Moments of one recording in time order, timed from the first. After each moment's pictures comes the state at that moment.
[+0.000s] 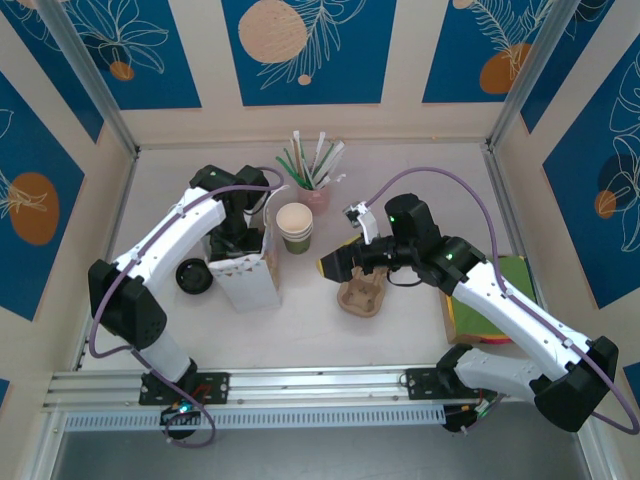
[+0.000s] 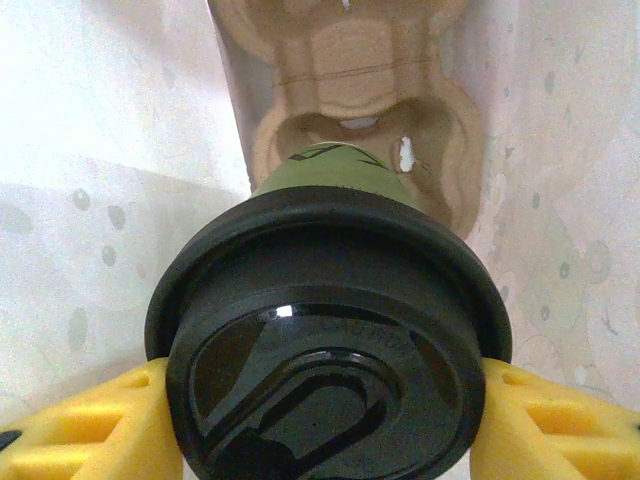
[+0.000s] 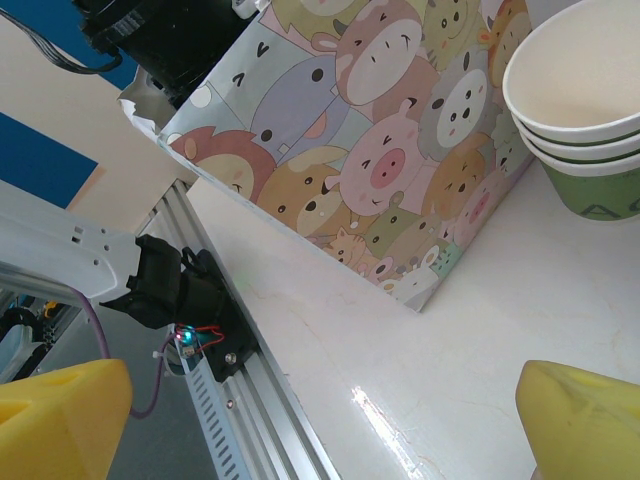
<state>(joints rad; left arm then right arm) -0.52 1.64 1.59 -1.56 0.01 -0.55 0.68 1.07 1.02 -0.54 -0.55 0.36</state>
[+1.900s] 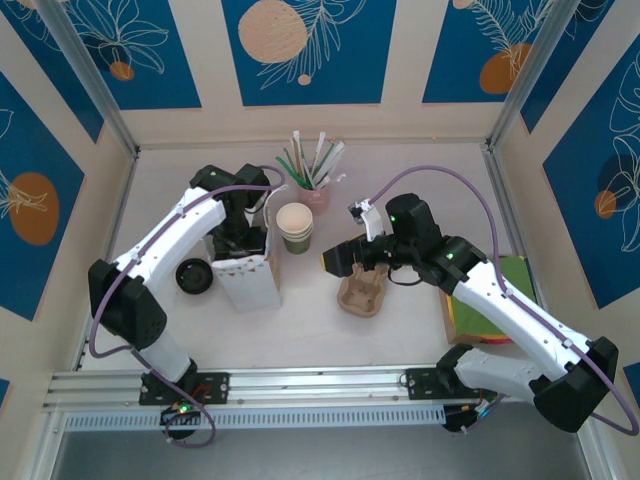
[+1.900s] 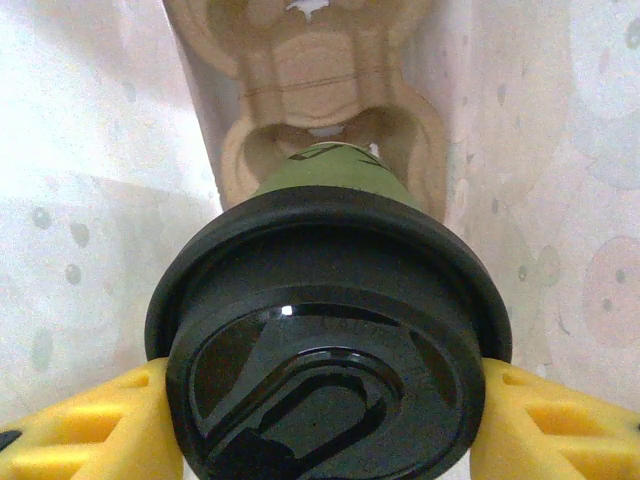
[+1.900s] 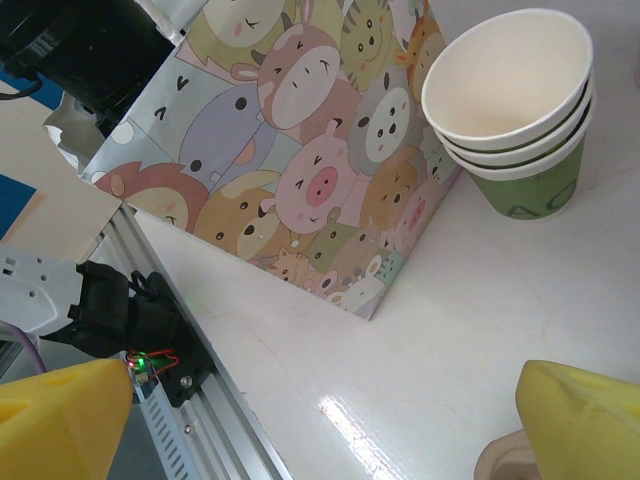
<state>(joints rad) -0.52 1.64 1.59 -1.53 0.05 -0.54 0.67 1.07 1.02 -0.56 -0.44 0.36</state>
